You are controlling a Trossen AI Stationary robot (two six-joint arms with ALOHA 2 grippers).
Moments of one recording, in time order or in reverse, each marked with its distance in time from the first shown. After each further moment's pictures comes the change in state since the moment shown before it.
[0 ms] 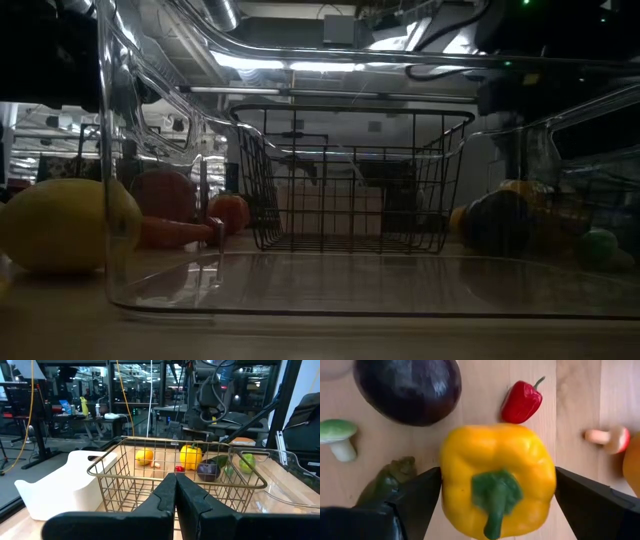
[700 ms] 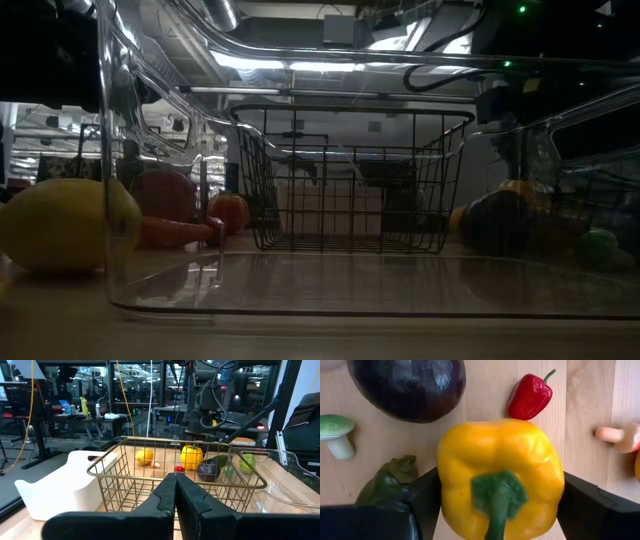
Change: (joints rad) left arm 0.000 0.000 0.000 0.000 0.000 0.000; right arm 0.000 0.033 0.000 0.005 -0.016 0.000
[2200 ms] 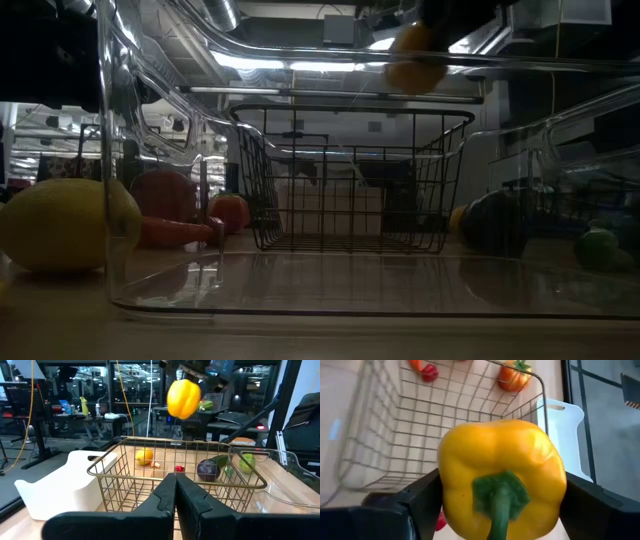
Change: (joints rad) left arm 0.000 0.000 0.000 0.000 0.000 0.000; right arm -0.097 0.040 0.595 -0.107 0.138 -0.401
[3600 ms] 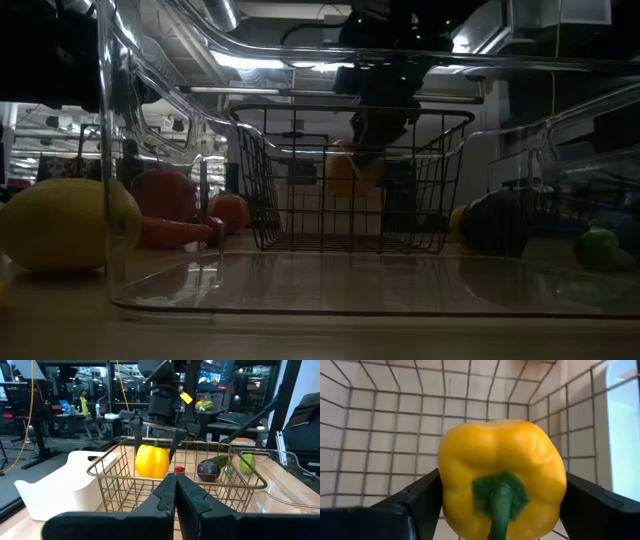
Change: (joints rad) left arm 0.000 0.000 0.000 0.000 0.000 0.000; right arm -0.238 0.425 -0.001 0.291 -0.290 -0.078
